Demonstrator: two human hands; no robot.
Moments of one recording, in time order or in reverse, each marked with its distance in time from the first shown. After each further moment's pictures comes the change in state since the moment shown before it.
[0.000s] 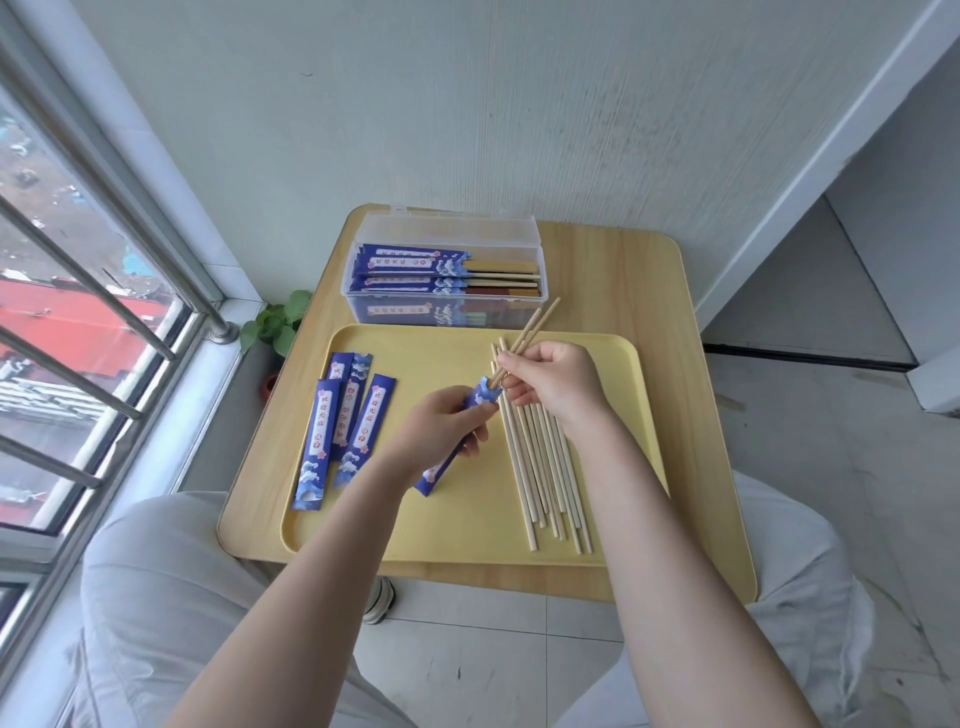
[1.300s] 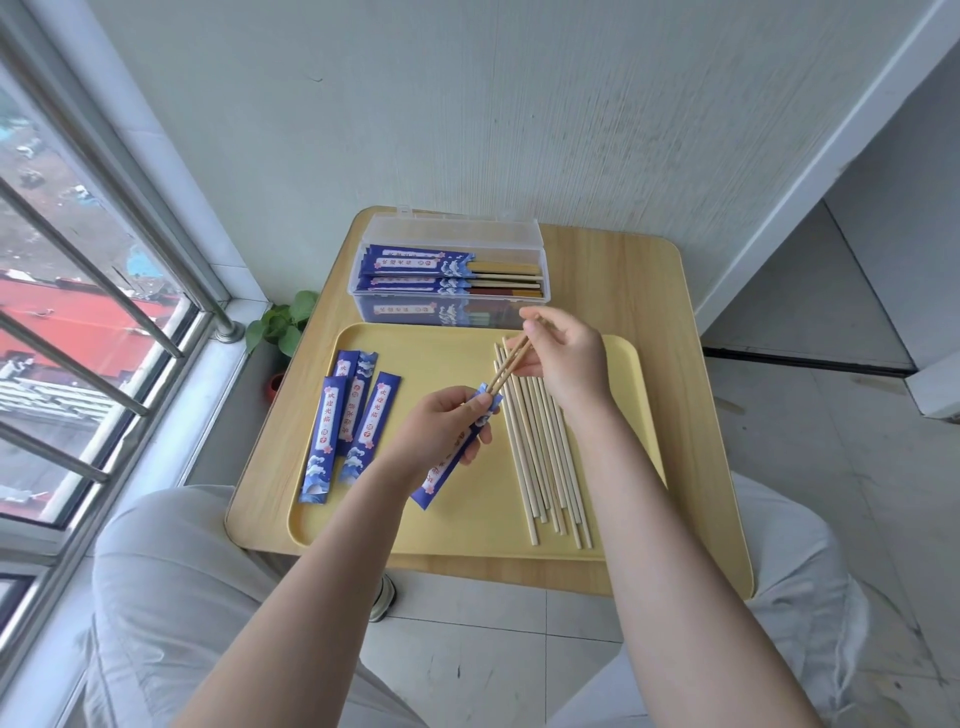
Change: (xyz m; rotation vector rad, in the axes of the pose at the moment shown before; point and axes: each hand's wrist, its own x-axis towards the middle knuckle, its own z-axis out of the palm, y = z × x) left_hand -0.013 -0.002 0.000 -0.157 -0.008 0.037; right_hand -0.002 -0.010 0.000 0.091 0.095 -0.204
